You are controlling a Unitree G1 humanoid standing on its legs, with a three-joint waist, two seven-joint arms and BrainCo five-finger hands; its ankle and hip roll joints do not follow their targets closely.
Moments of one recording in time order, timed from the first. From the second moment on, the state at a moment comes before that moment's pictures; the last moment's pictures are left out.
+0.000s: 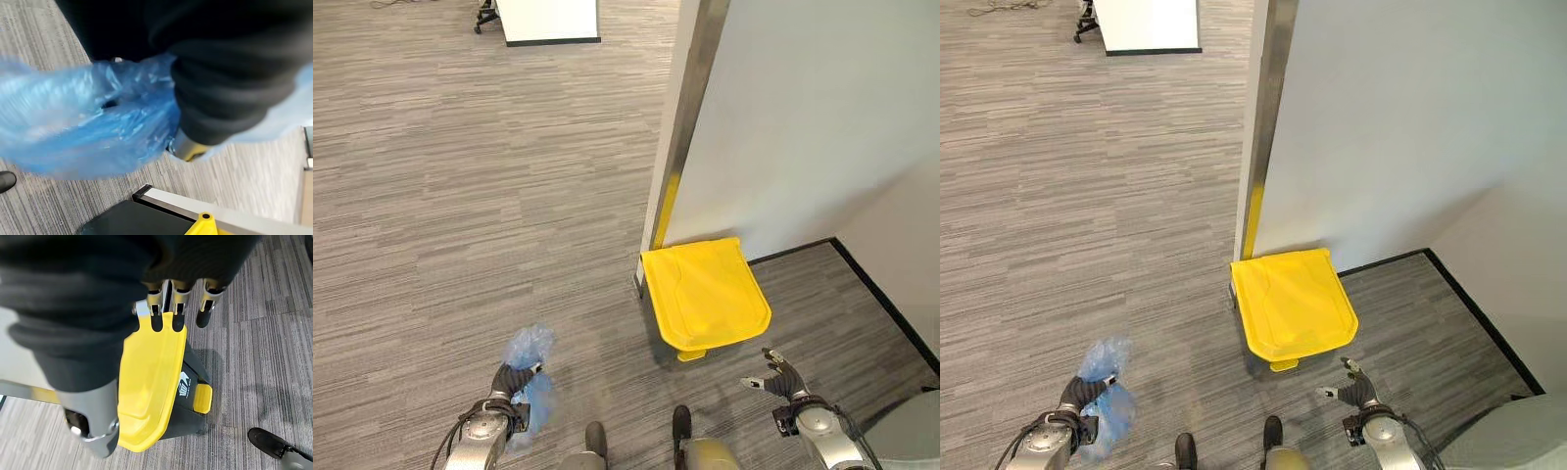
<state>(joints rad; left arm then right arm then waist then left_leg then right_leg) 0.12 0.40 -0.04 0.55 -0.22 -0.04 0.08 0.02 -0.34 0.15 0.61 -0.02 0.01 -0.08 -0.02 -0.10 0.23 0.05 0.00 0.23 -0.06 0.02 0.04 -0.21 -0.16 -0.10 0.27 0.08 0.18</state>
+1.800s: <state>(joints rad) 0.09 0.37 -0.08 0.58 -0.22 -0.03 0.08 0.04 -0.37 0.17 0.62 0.00 0.00 -0.09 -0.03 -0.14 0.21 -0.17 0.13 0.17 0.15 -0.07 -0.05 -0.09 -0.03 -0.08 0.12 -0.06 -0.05</state>
